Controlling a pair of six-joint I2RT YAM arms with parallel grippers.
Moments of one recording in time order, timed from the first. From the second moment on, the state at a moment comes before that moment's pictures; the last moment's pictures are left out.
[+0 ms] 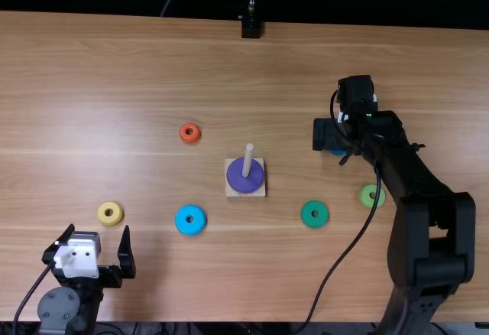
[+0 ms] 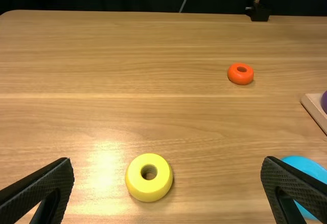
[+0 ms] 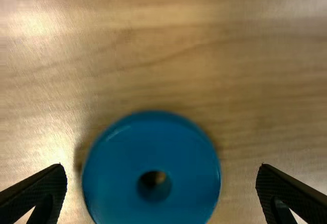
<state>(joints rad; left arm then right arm) -0.06 0.01 0.11 -0.39 -0.02 -0.06 0.10 2.08 1.47 -0.58 0.13 0.11</state>
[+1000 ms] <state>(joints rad) -0.06 0.01 0.11 -0.39 -0.02 -0.06 0.10 2.10 1.47 -0.59 0.13 0.11</state>
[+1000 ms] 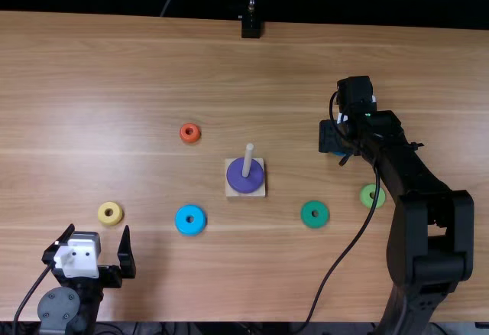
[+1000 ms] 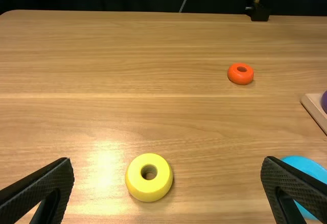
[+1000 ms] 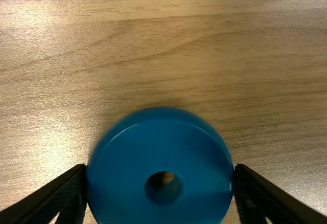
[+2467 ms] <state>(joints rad) -0.06 0.01 0.11 -0.39 -0.02 -0.06 0.46 1.96 2.10 -1.37 0.12 0.11</state>
